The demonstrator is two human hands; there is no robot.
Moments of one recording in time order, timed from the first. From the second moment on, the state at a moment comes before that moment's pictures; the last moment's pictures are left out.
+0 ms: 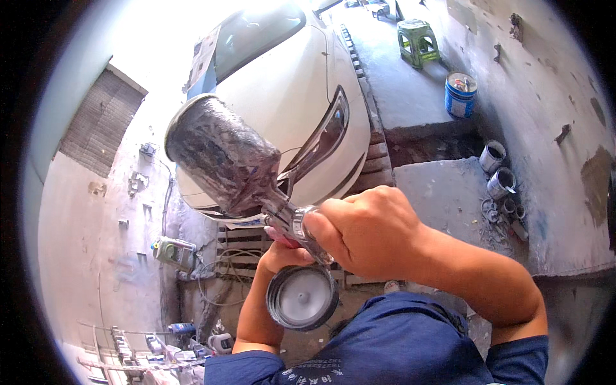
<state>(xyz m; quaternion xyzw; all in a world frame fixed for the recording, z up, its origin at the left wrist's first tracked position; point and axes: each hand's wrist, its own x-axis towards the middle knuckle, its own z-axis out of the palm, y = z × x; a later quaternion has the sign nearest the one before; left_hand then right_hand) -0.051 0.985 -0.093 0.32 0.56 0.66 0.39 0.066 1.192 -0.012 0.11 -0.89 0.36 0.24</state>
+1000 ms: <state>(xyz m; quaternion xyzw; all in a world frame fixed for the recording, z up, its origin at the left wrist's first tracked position) -0.055 0.976 -0.079 0.32 0.49 0.65 0.49 0.037 1.195 -0.006 0.32 -0.78 0.17 0.51</state>
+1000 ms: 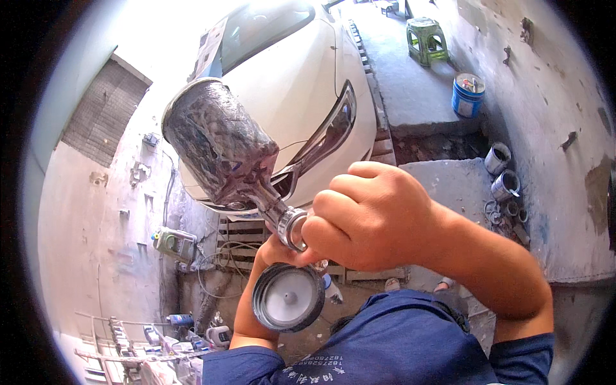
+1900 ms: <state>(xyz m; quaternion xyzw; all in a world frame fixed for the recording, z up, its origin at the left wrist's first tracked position) 0.009 0.931 -0.040 0.27 0.53 0.77 0.24 0.027 1.091 0.000 0.37 -0.59 0.52 0.49</state>
